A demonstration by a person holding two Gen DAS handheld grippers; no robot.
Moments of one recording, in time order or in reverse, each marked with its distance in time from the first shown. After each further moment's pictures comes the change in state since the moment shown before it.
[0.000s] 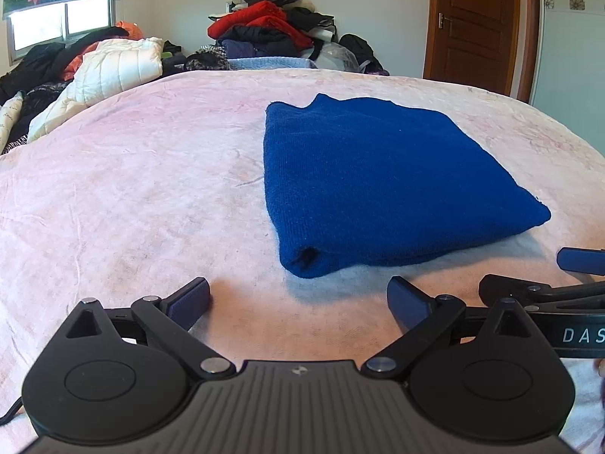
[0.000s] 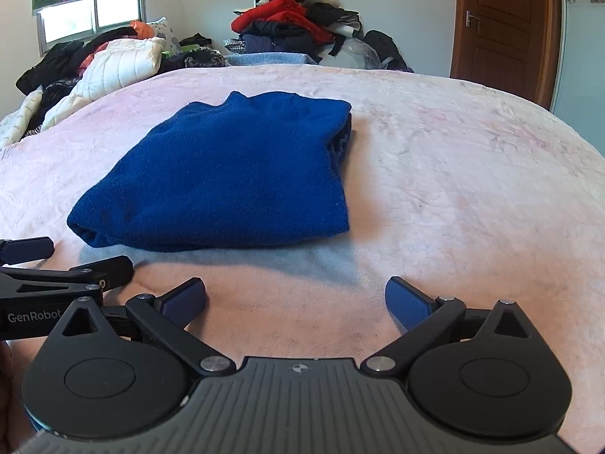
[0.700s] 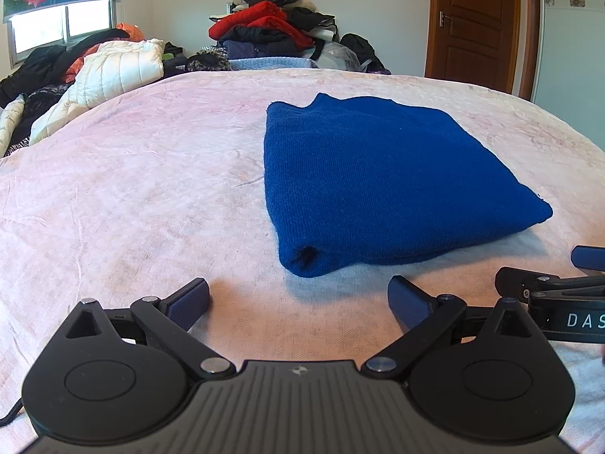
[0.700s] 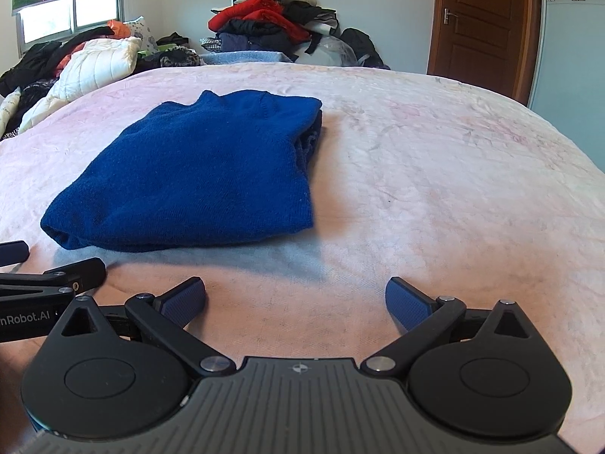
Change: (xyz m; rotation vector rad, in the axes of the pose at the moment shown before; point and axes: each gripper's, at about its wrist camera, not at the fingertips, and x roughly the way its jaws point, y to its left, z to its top) left arm 0.000 -0.003 -0.001 0.007 -0.001 0.010; right arm 0.001 -0.011 0.000 0.020 0.004 -0.068
